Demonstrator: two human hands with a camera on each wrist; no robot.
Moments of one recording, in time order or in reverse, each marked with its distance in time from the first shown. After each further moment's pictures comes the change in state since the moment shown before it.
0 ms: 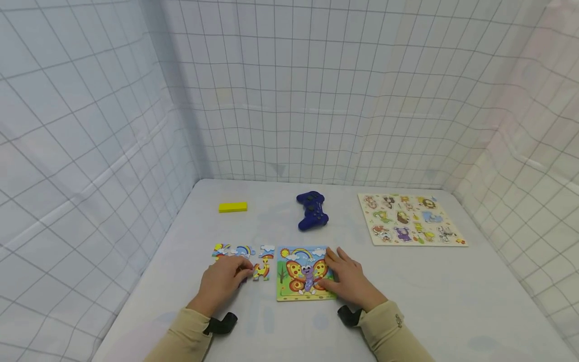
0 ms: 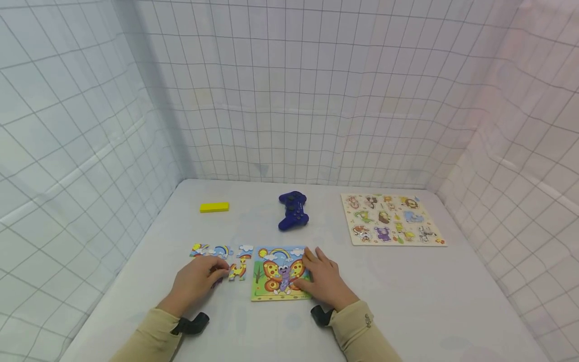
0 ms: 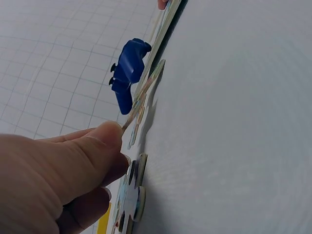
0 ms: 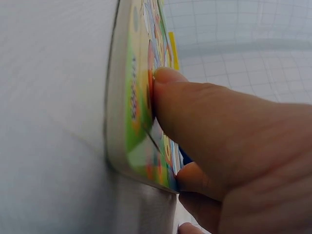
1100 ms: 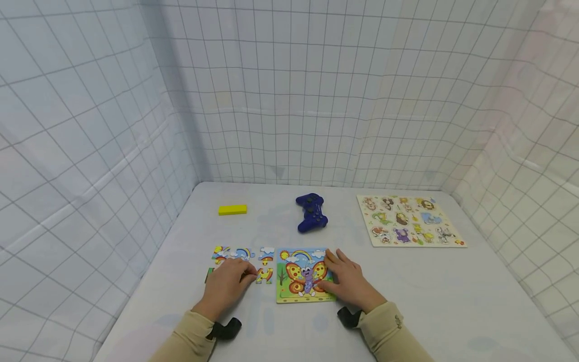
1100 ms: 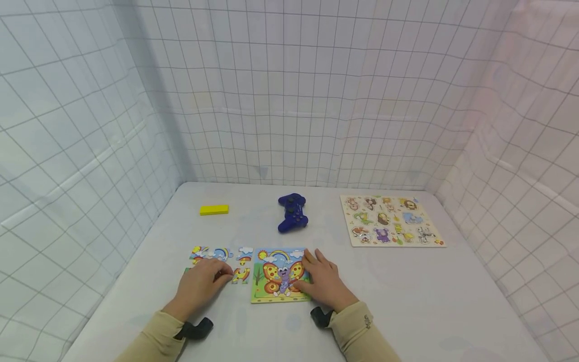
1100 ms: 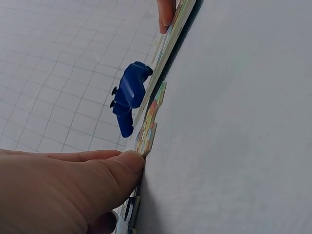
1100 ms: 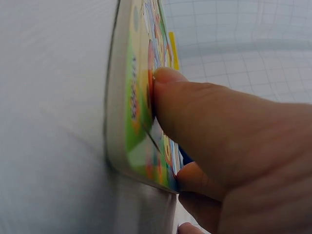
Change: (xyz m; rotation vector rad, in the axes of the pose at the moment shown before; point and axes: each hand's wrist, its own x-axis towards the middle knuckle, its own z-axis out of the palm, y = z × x) left_hand -0.003 0.006 0.009 0.089 0.064 0.102; right_hand 0.000 -0.002 0.000 0.003 0.011 0.005
